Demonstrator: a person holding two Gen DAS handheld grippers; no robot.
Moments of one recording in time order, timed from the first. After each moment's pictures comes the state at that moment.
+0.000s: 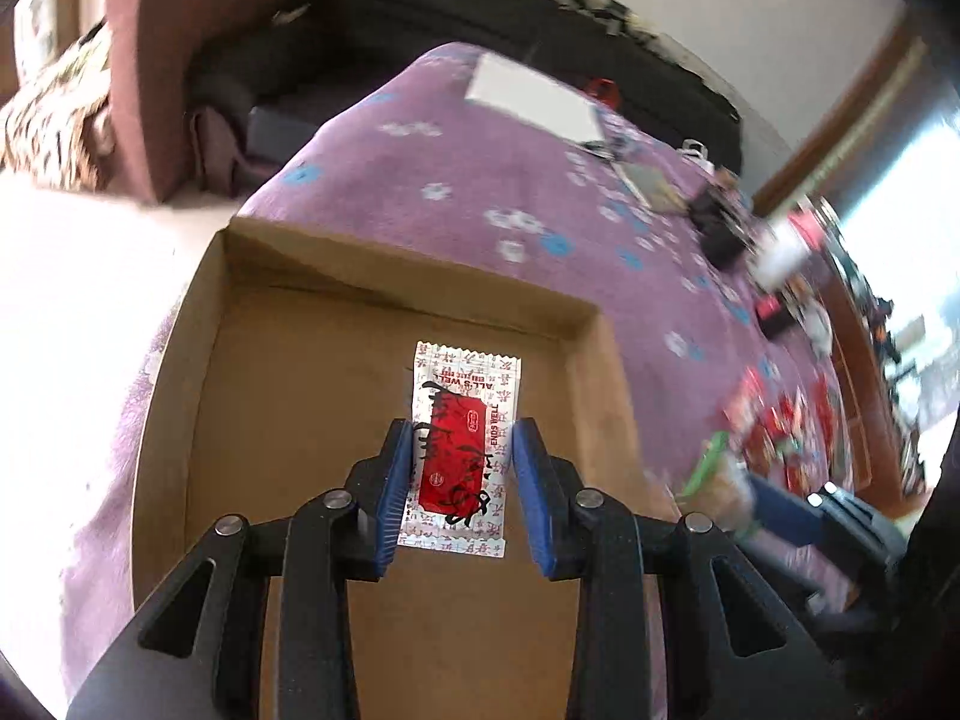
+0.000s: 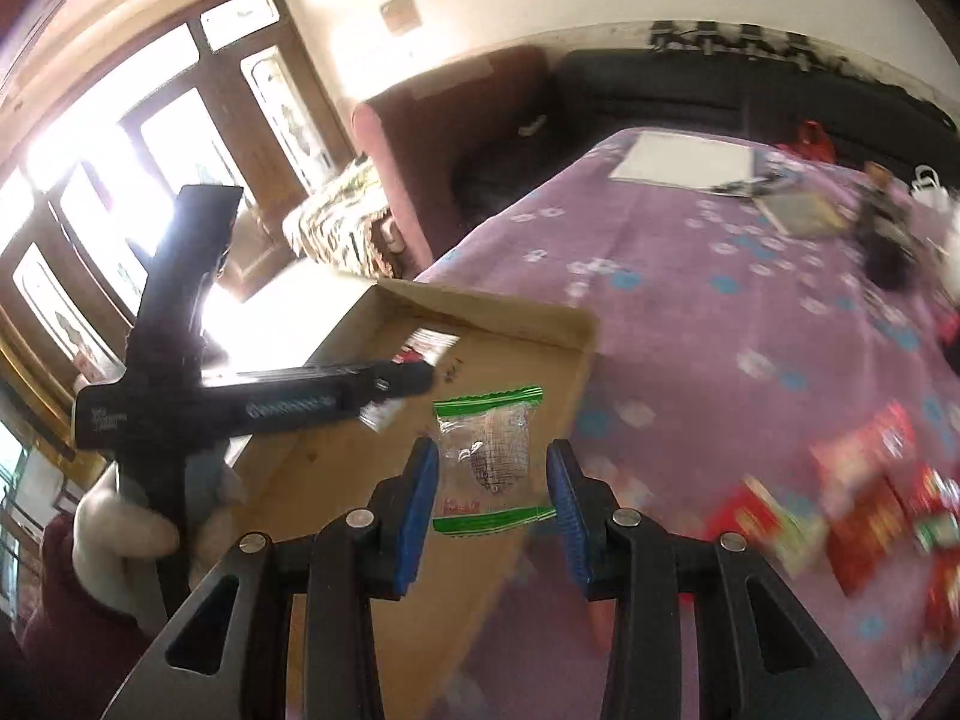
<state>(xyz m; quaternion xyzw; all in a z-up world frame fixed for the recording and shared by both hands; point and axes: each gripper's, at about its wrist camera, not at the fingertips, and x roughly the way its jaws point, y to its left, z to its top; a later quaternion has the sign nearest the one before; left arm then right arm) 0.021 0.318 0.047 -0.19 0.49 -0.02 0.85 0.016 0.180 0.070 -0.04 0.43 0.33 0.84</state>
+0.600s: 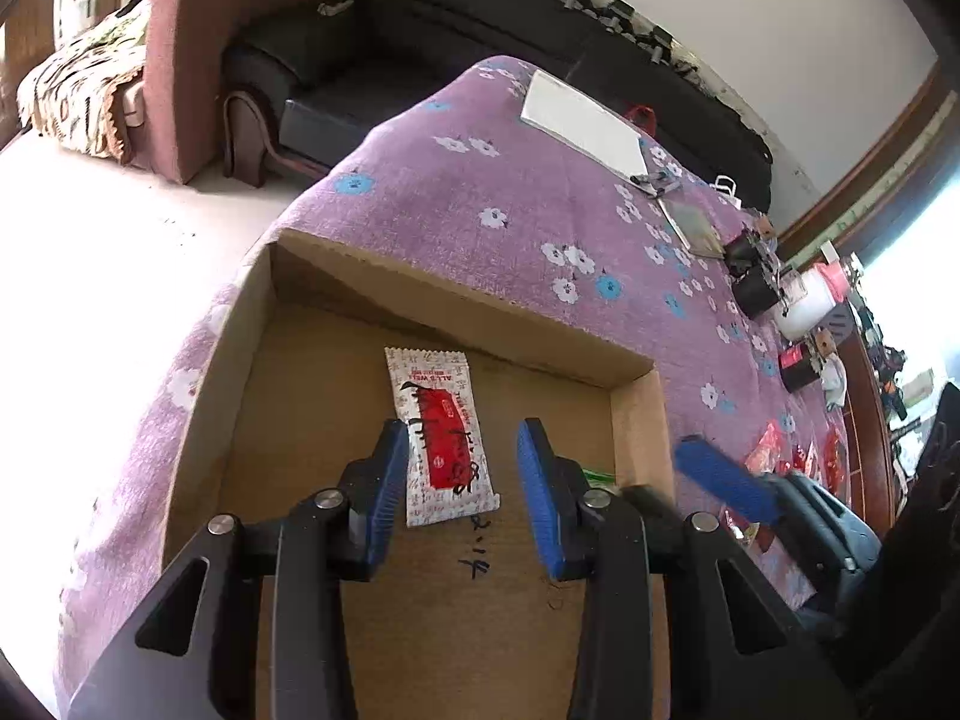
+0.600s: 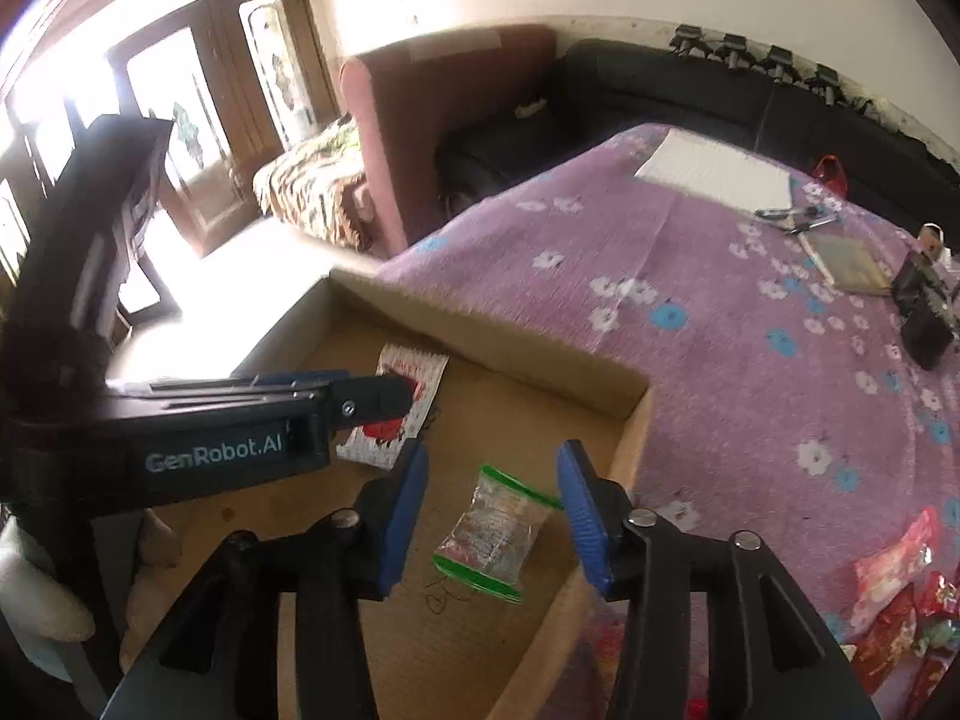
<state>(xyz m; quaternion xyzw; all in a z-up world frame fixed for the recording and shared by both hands) 0.027 0.339 0.048 -0.22 0.47 0.01 0.85 0.046 0.218 0.050 -0.08 0.42 0.30 0.85</state>
